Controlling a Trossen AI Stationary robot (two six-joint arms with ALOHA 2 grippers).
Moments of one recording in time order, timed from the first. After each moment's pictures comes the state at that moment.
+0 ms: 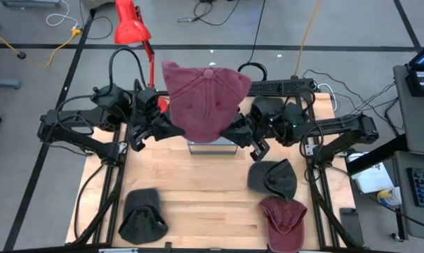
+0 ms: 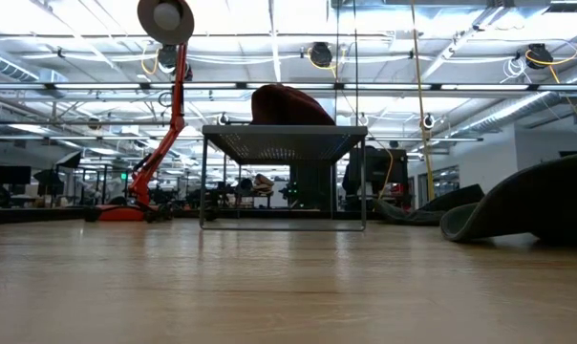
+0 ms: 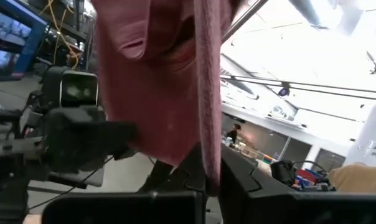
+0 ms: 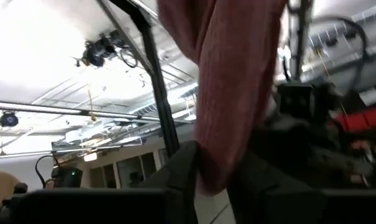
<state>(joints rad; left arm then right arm) 0.00 1.18 1.32 0.24 0.42 -0.57 0.07 1.45 1.28 0.78 -0.23 0.46</state>
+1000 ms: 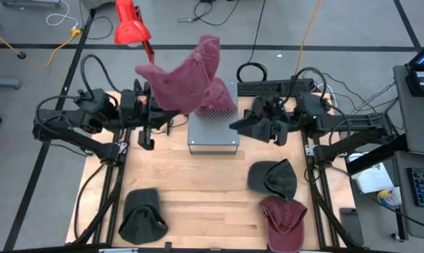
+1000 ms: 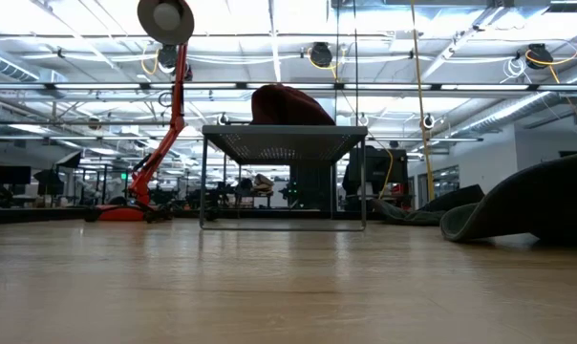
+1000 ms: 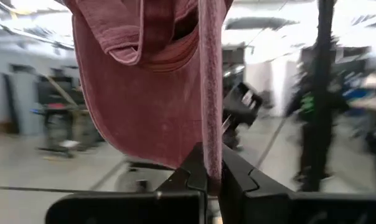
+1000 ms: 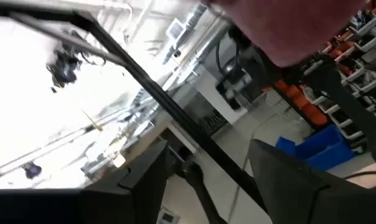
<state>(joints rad) -0.13 1.07 1.32 0.01 -0.18 0.07 0.04 1.23 1.28 0.31 -0.22 0.92</state>
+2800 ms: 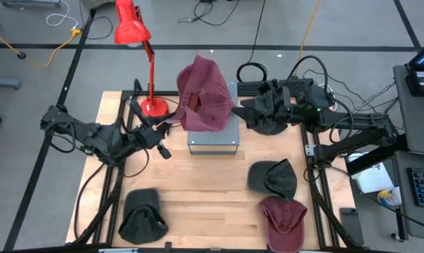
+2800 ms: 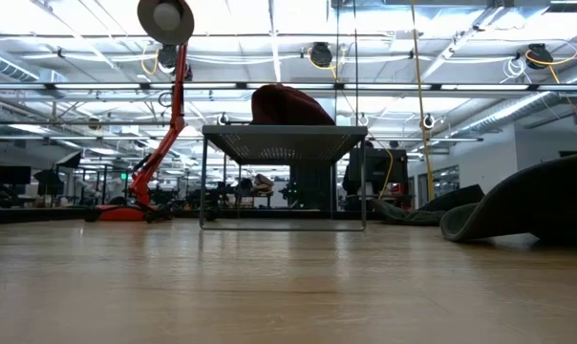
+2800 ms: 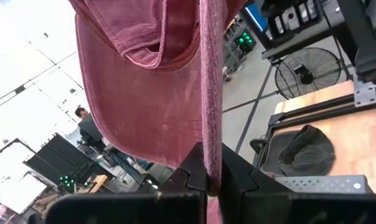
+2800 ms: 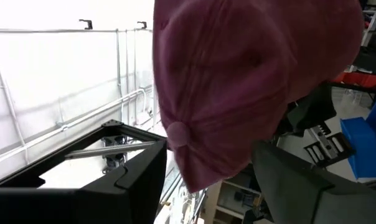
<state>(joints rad) -0.45 1.17 1.32 -0.14 -1.10 0.68 -0.03 1.22 1.28 0.37 -0.13 1.49</state>
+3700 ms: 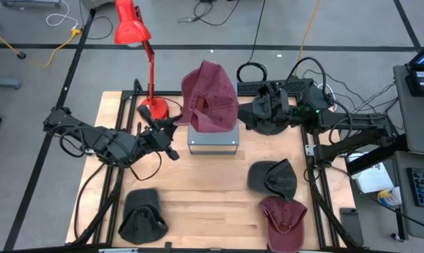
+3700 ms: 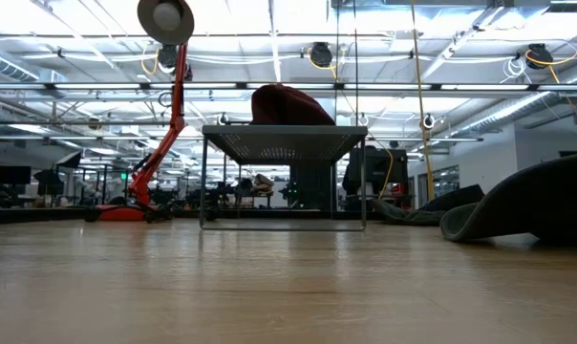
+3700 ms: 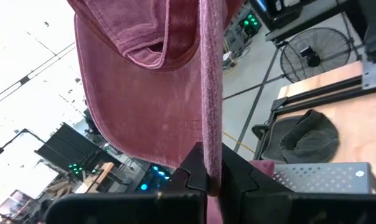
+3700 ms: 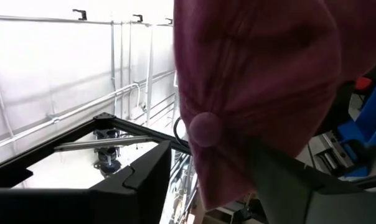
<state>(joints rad) -0.43 1.24 1.32 -0.17 -1.13 0.63 -0.02 1.22 1.28 0.36 -0.13 1.45</state>
